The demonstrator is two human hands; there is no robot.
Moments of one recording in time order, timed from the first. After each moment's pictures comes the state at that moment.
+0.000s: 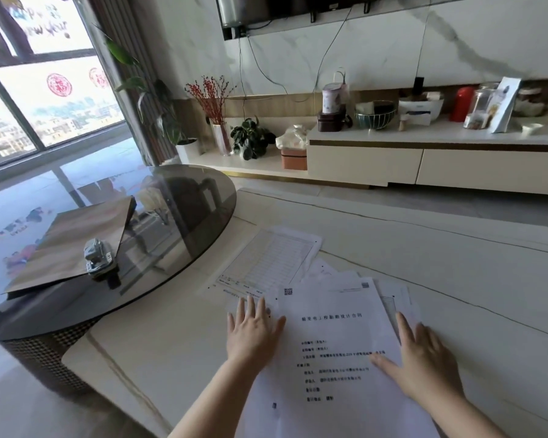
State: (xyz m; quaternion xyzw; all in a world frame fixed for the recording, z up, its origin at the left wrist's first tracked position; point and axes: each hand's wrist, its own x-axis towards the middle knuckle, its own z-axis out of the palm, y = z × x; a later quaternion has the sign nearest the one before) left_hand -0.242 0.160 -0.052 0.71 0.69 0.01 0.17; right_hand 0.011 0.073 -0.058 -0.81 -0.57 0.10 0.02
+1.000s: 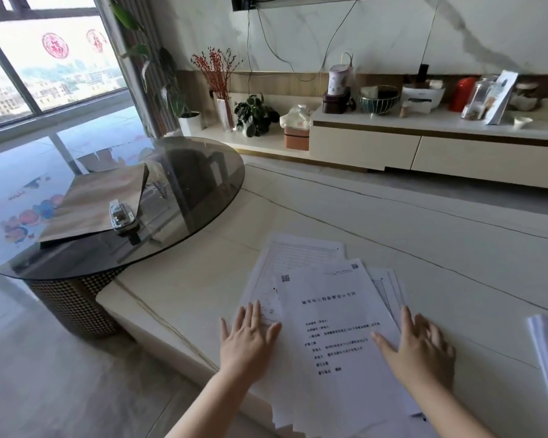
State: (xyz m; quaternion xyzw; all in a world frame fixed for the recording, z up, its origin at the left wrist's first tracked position) left_hand -0.278 0.043 -0.054 0.70 0.69 -0.02 0.19; right_hand -0.012 -0.012 -0.052 -0.86 -0.51 0.05 0.02
